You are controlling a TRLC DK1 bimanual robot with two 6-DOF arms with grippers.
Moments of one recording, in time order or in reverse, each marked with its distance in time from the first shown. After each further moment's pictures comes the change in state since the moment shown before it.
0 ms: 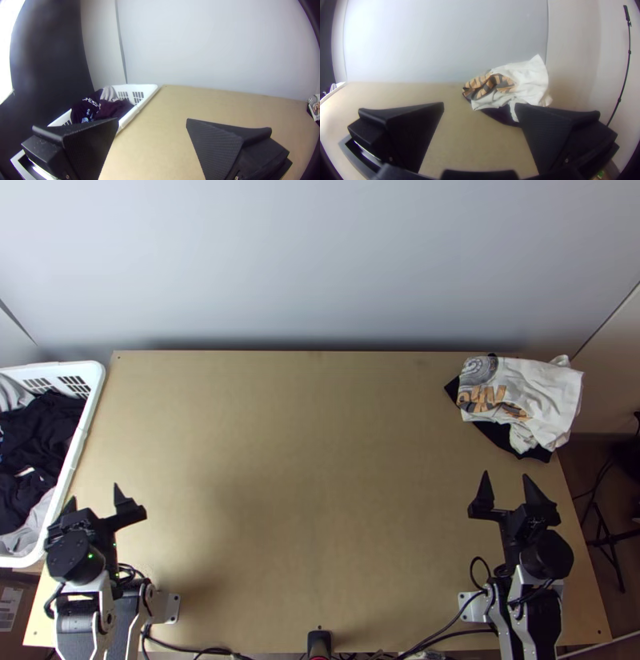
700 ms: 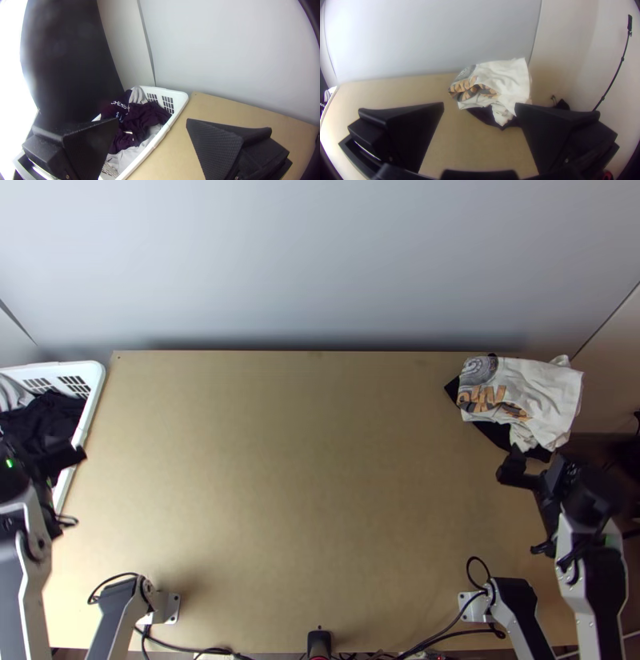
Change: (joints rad) left arm 0.237 0.690 0.657 -0.125 -0.003 0.033; right arm -0.009 0.573 0.613 -0.333 0.106 0.027
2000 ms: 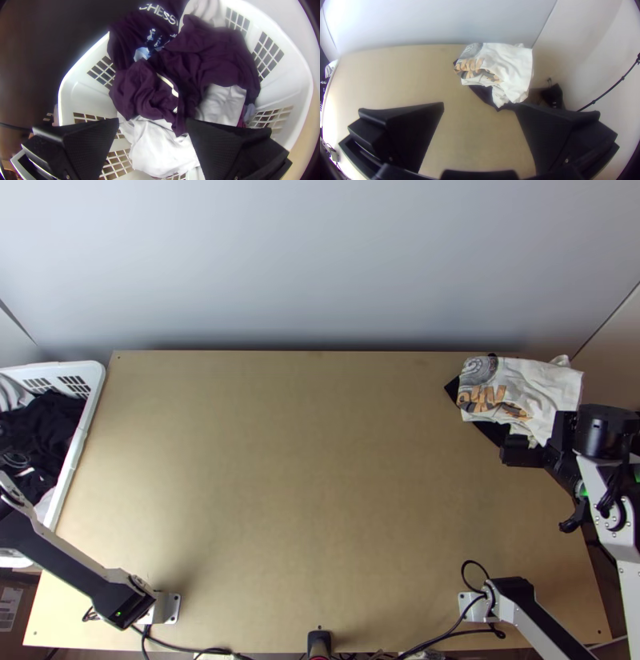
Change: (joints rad) left arm 0.500 1.402 0.687 0.039 0.023 -0.080; right arm 0.134 0.361 0.534 -0.530 0.092 -0.001
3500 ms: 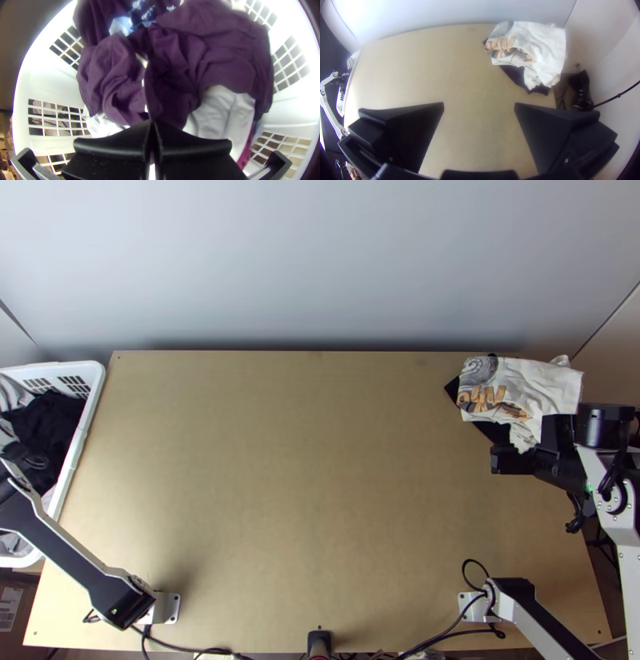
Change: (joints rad) left arm 0.016 0.324 0.206 0.000 0.094 -0.174; right arm -0.073 0.053 0.030 -0.129 -0.294 -0.003
